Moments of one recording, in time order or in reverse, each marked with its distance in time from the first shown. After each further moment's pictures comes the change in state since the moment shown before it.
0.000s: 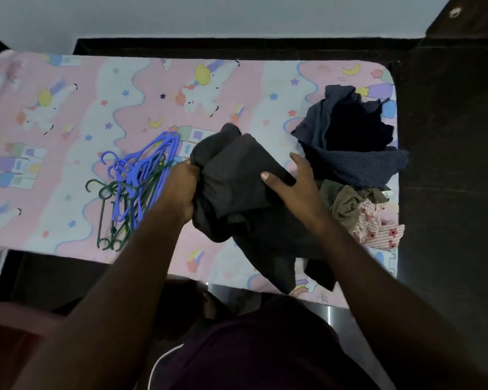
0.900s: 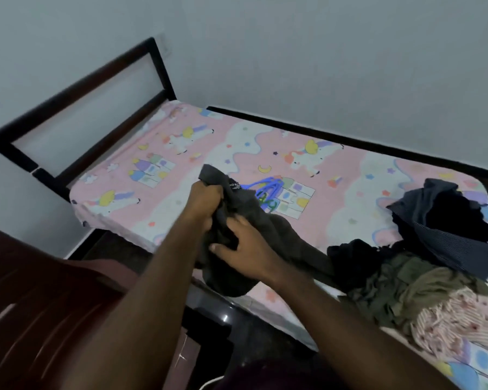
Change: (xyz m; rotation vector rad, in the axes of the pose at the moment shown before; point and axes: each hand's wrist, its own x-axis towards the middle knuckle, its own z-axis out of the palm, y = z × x) left_hand -0.095 -0.003 -0.298 -0.027 0.361 0.261; right_hand -0.208 -0.082 0.321 -0.389 -0.567 -0.657
